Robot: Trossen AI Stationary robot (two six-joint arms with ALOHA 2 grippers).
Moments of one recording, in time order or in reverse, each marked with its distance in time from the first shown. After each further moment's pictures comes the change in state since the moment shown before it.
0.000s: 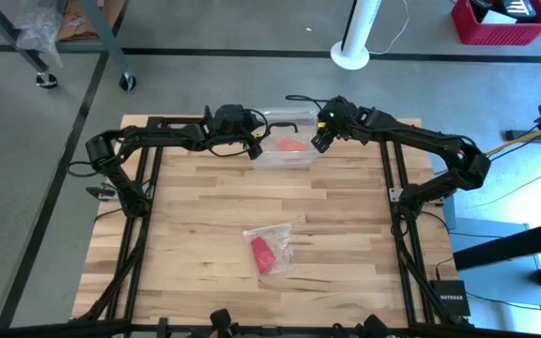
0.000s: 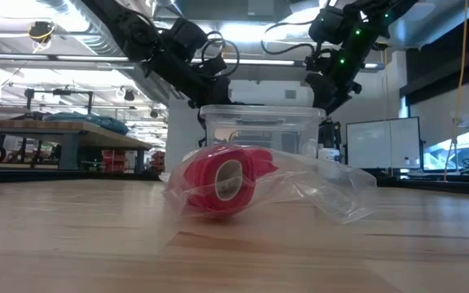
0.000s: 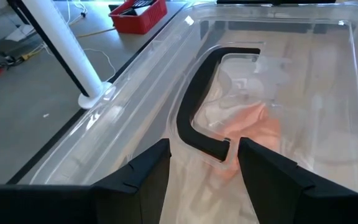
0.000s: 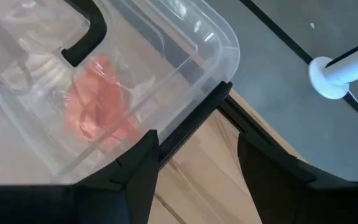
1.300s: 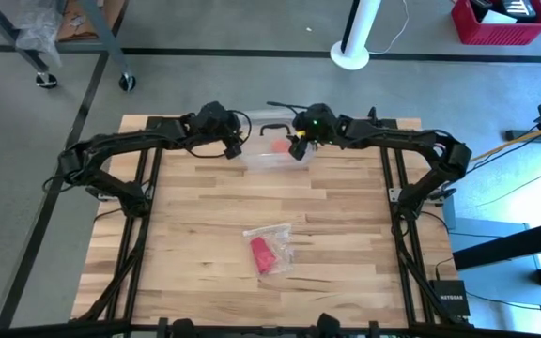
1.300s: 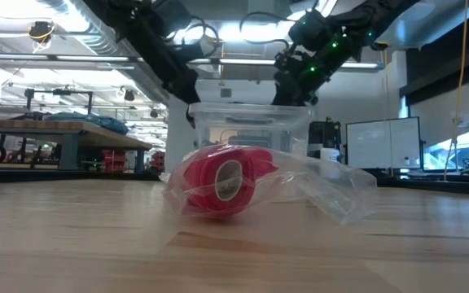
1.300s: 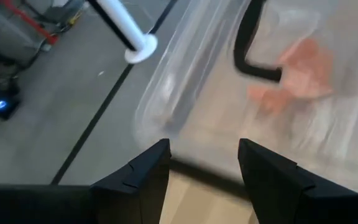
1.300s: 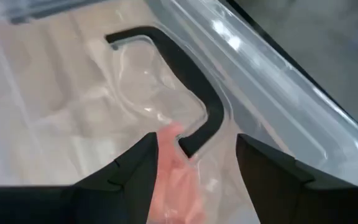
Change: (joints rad) left arm -0.001 -0.266 0.001 -0.407 -0.222 0.109; right arm 0.101 0.163 -0.020 0.448 -0.197 -0.114
